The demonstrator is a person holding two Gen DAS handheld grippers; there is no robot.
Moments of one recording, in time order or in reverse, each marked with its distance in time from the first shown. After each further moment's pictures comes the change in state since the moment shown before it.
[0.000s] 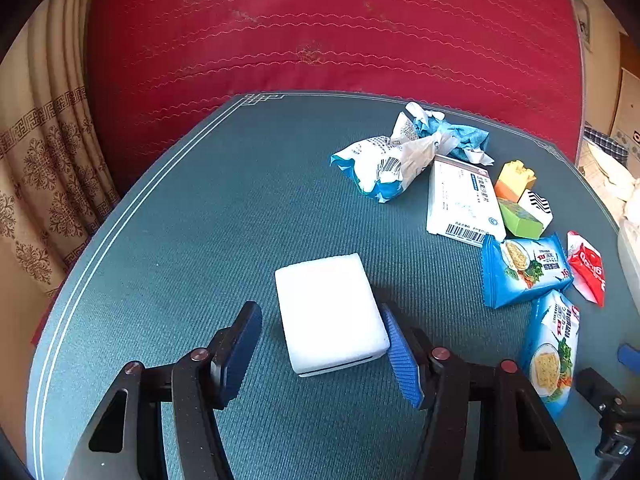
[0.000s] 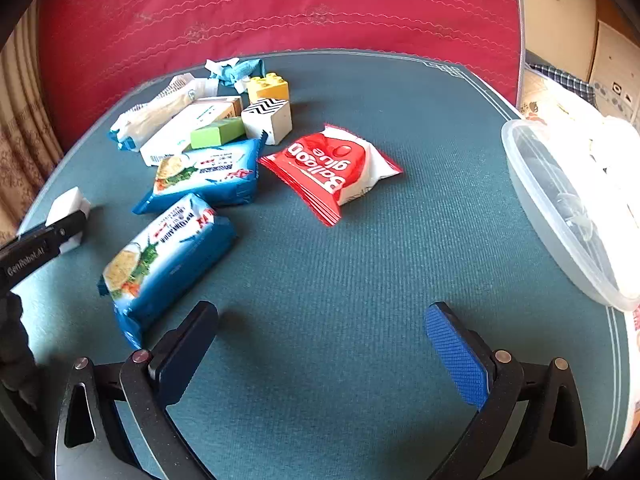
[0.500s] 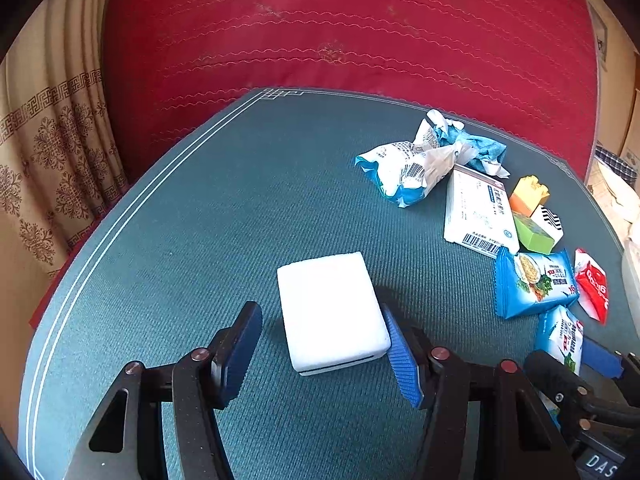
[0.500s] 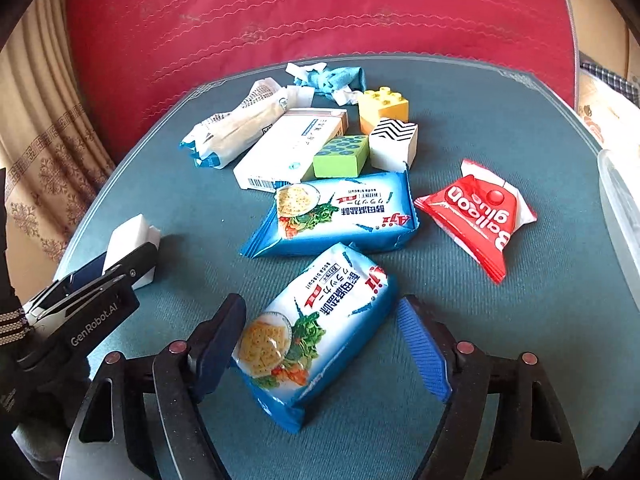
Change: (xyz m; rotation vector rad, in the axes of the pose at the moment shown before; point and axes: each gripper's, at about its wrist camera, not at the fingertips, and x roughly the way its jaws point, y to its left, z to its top) left arm 0.003 0.009 0.002 -0.062 0.005 0.016; right arm 0.016 0.070 0.021 -0.080 0.006 0.088
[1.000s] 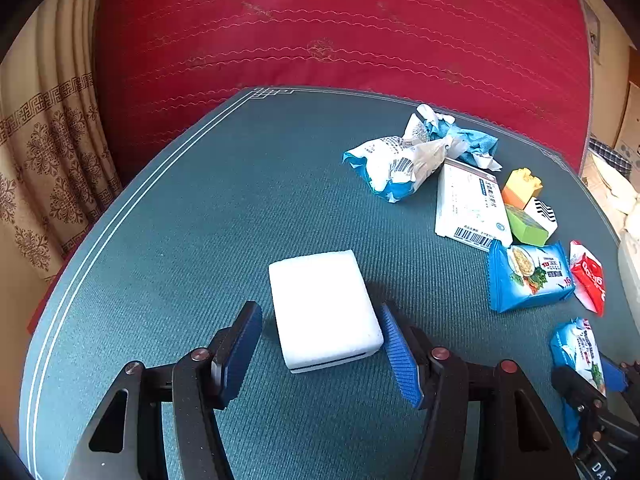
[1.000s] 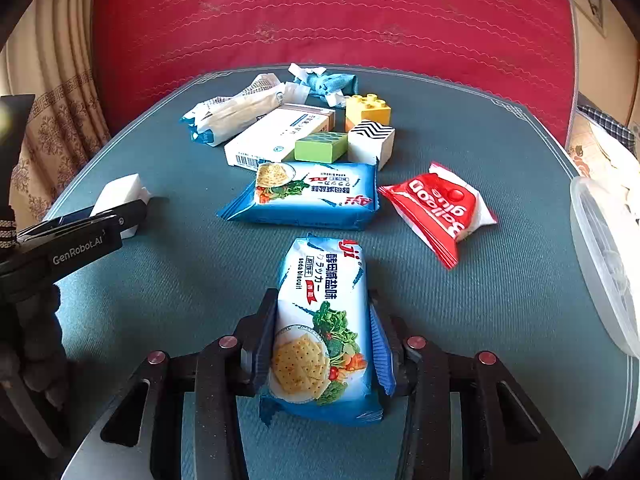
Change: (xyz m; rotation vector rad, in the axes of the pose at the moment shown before) left arm 0.001 -0.006 -0.002 0.028 0.004 -0.022; right arm -0.026 -0.025 -0.027 -0.093 -0.030 -0.018
